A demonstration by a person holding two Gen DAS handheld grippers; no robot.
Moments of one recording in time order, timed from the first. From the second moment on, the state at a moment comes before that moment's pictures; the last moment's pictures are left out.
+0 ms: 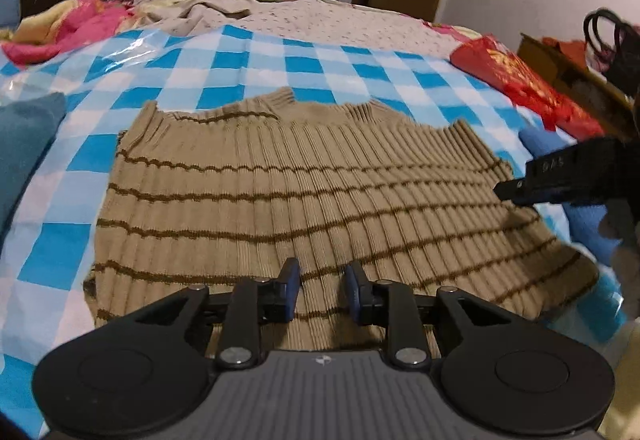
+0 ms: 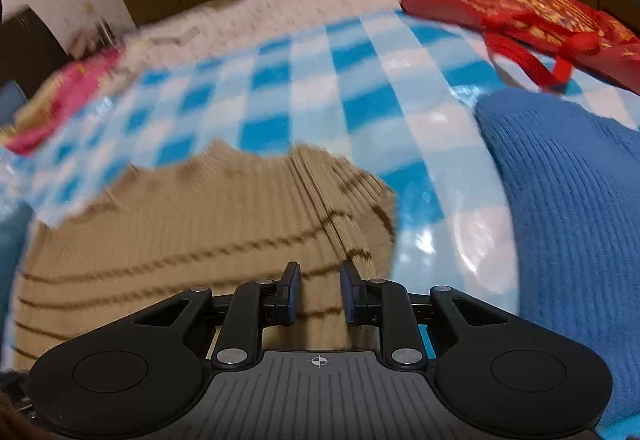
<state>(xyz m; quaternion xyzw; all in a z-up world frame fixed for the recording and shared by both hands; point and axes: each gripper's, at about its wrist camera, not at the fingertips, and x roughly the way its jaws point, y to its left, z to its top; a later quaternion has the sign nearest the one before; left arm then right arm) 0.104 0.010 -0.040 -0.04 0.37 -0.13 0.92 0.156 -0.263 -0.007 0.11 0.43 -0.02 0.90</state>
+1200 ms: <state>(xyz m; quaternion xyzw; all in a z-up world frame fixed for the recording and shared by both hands) 0.102 0.008 -0.050 -0.03 0.38 -0.14 0.91 0.086 -0.293 -0.018 0.21 0.40 -0.05 0.89</state>
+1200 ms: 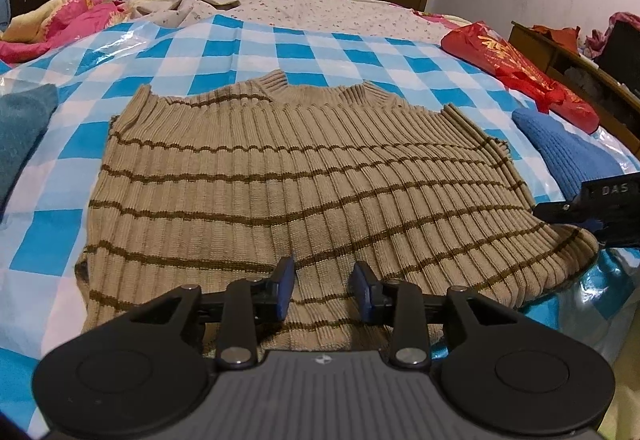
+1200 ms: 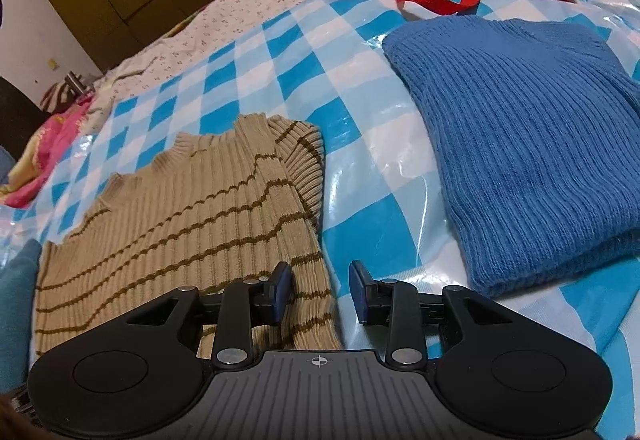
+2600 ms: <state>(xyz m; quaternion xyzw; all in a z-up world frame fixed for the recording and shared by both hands) 0.099 0.004 -0.051 -0.02 0.38 -0.14 0.91 0.081 -0.310 -0.022 0.27 0.40 -0.02 0.88</state>
